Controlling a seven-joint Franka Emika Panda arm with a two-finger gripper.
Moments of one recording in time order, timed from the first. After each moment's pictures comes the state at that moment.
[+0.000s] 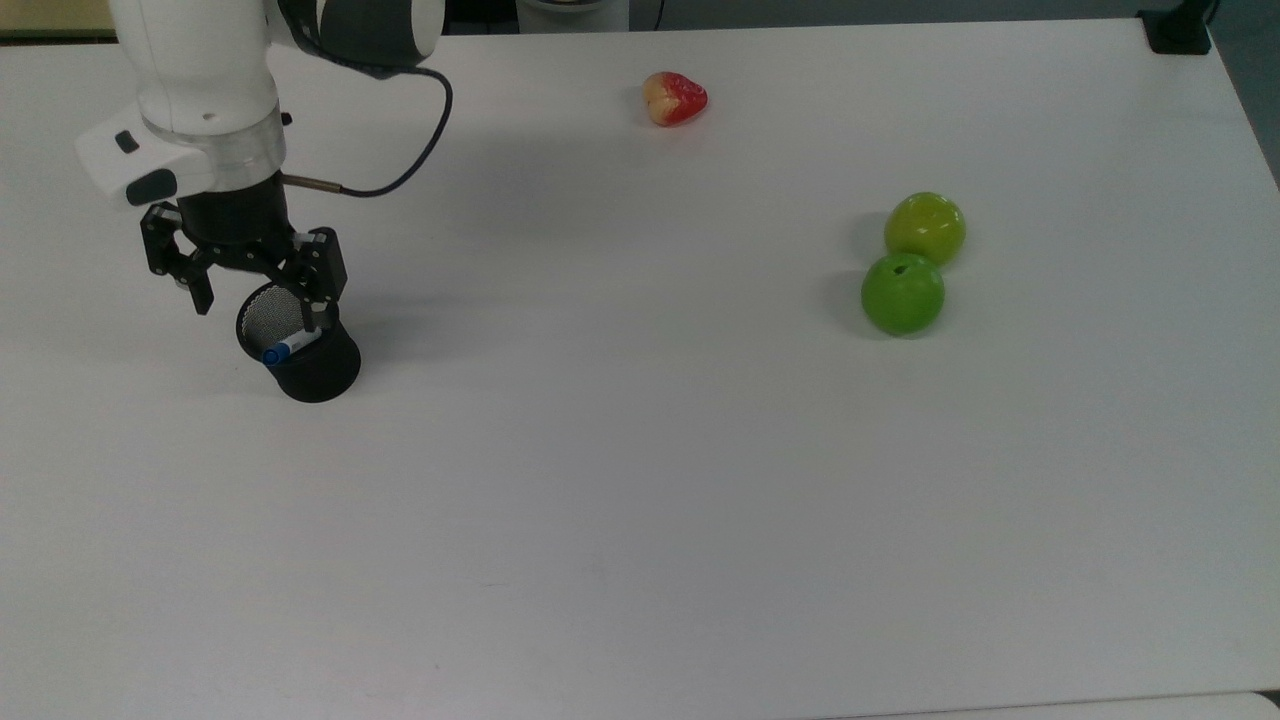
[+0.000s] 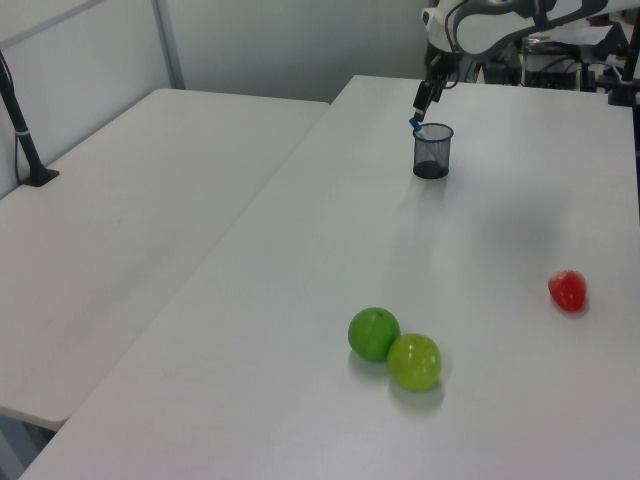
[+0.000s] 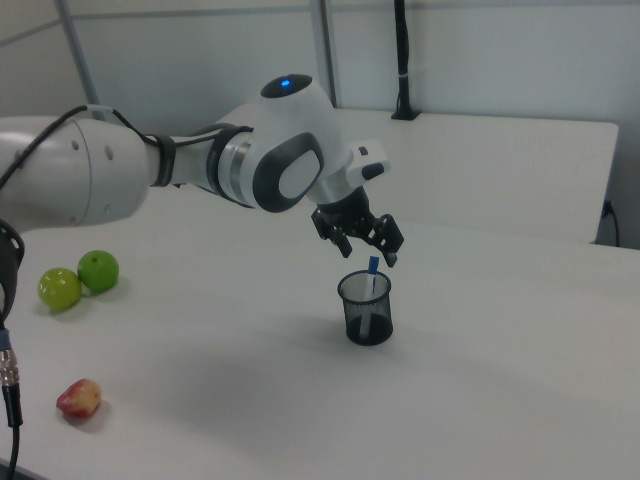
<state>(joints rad) -0.18 0.44 -0.05 -1.54 -0.06 2.30 -0.15</state>
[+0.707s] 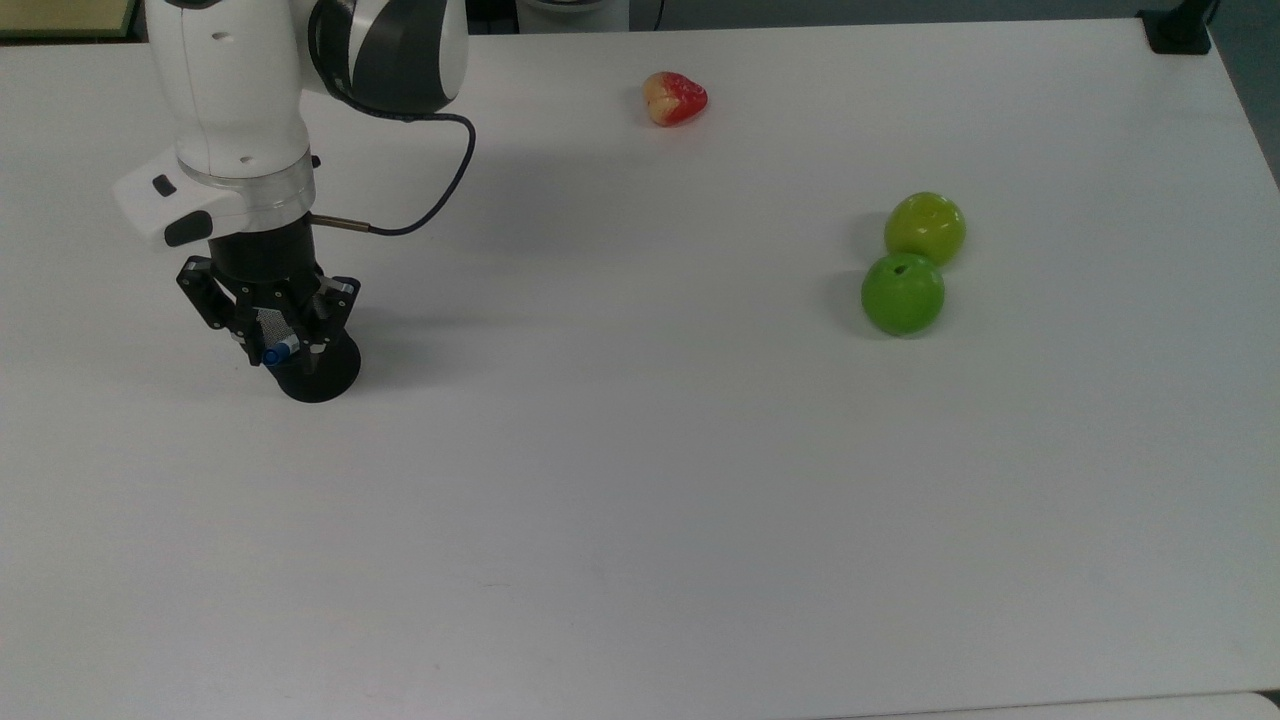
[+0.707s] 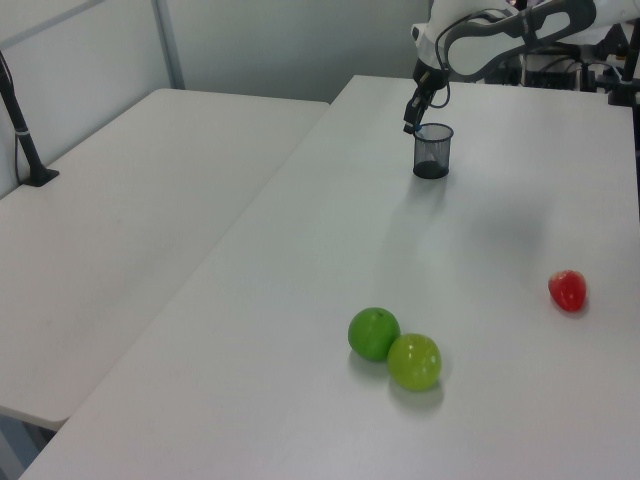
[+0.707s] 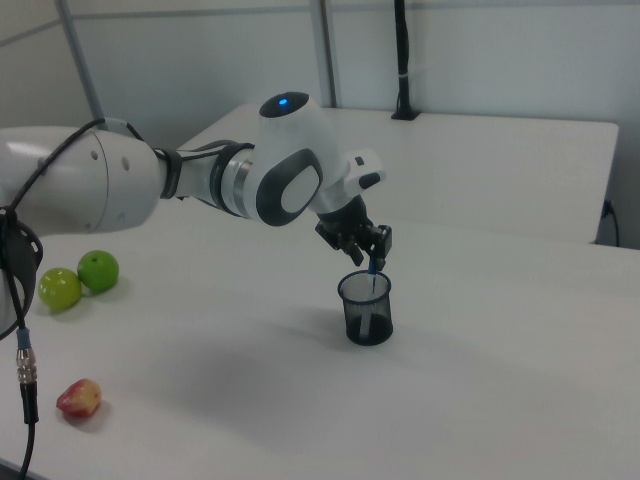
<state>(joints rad) -0.16 0.50 -0.04 -1.54 -0.06 2.39 -0.15</state>
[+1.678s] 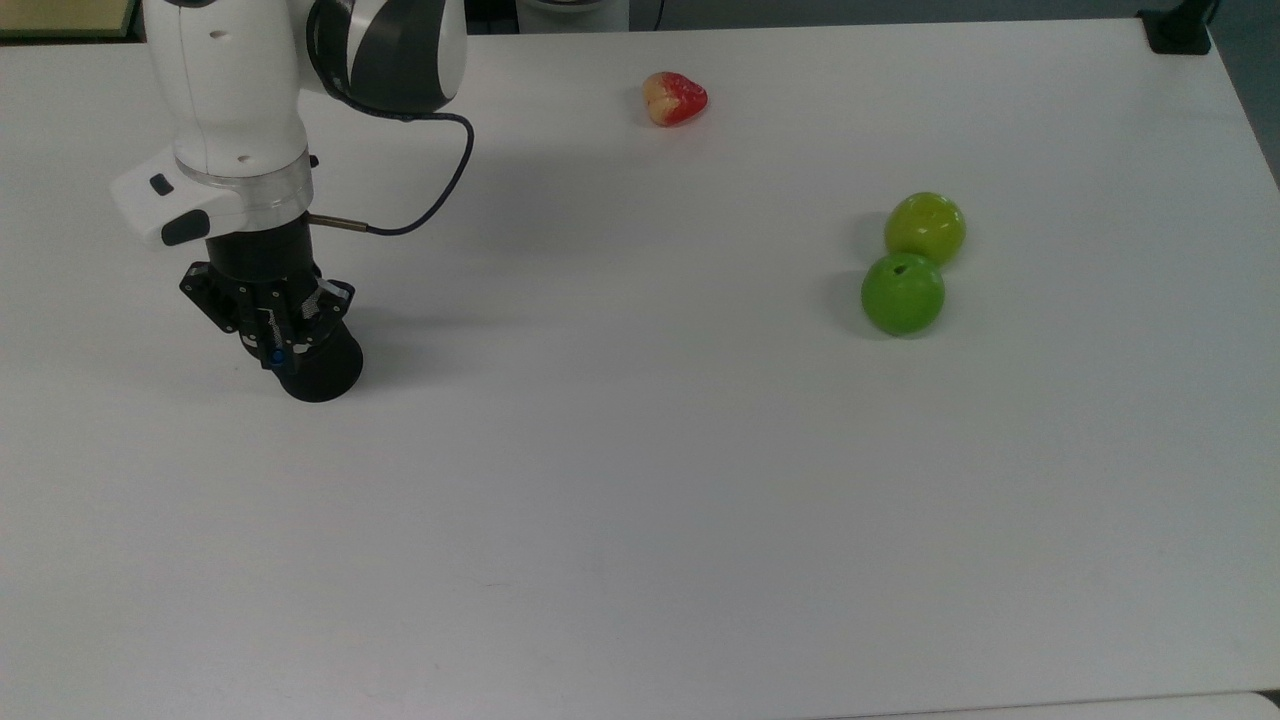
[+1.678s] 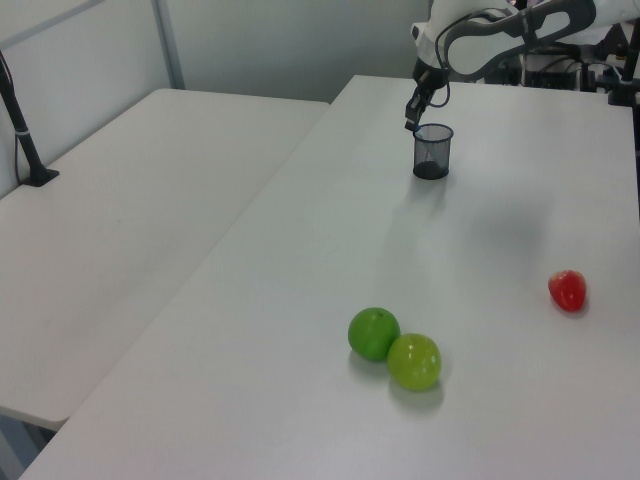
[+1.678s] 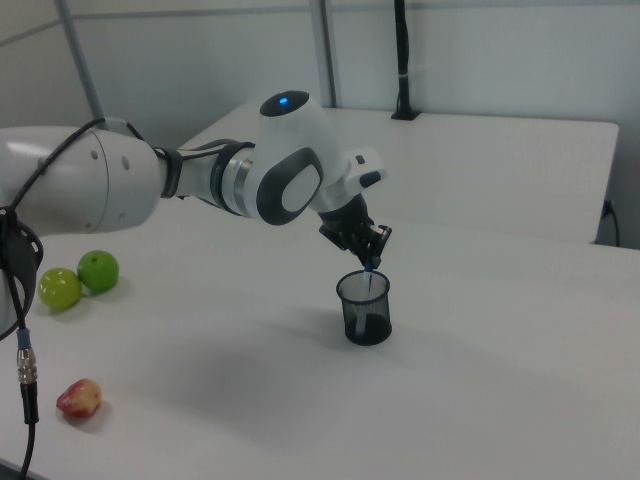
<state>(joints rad) -0.16 0.50 -0.04 -1.53 -0.06 2.39 -0.15</state>
